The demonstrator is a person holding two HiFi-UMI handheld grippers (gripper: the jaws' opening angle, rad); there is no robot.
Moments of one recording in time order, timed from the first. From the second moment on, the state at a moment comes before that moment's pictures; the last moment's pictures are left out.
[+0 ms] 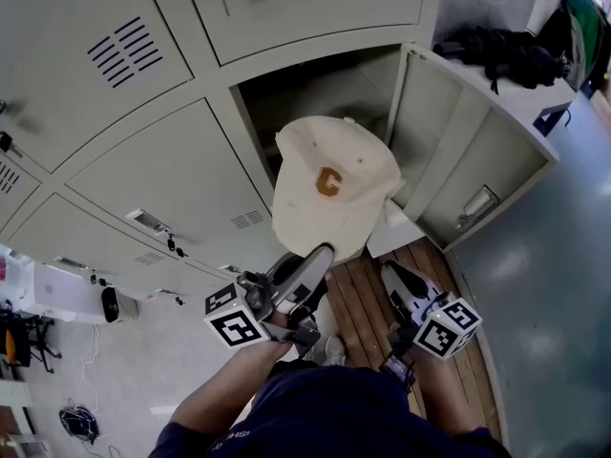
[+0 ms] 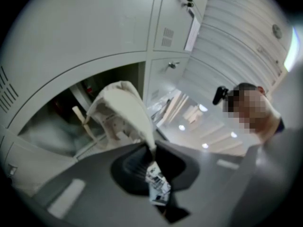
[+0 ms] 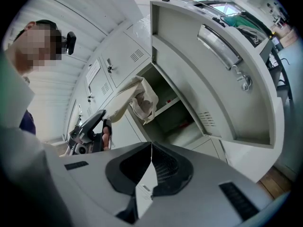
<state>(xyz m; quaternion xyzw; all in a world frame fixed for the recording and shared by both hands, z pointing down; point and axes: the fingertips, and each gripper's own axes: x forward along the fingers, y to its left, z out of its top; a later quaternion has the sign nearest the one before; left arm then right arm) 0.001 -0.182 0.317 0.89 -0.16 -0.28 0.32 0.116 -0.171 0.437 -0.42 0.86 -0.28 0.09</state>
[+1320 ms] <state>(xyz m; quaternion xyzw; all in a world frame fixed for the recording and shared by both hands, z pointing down) 0.034 -0.342 0.287 0.85 -0.29 -0.34 0.29 0.126 -0.185 0.437 -0.41 0.86 -0.28 0.07</state>
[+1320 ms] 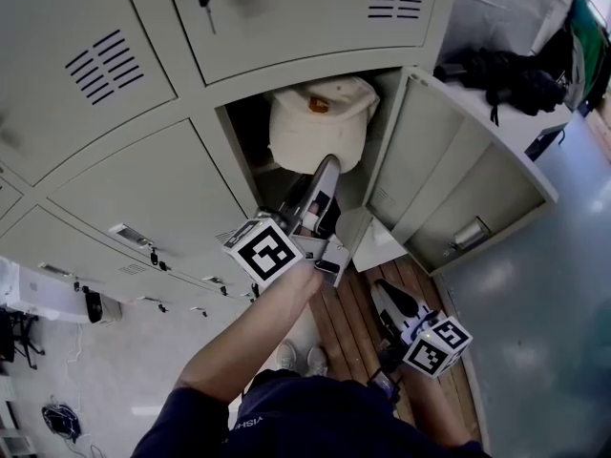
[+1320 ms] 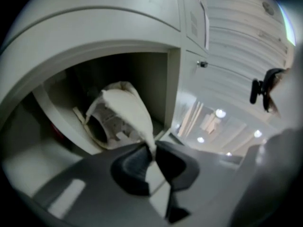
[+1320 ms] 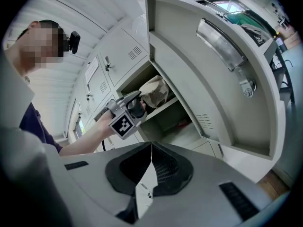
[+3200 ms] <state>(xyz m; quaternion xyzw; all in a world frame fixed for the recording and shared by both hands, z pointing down) 0.041 -0.422 0.348 0.79 -0.36 -0.28 0.41 0.129 -0.192 0.450 -0.42 0.86 -0.30 0.07</state>
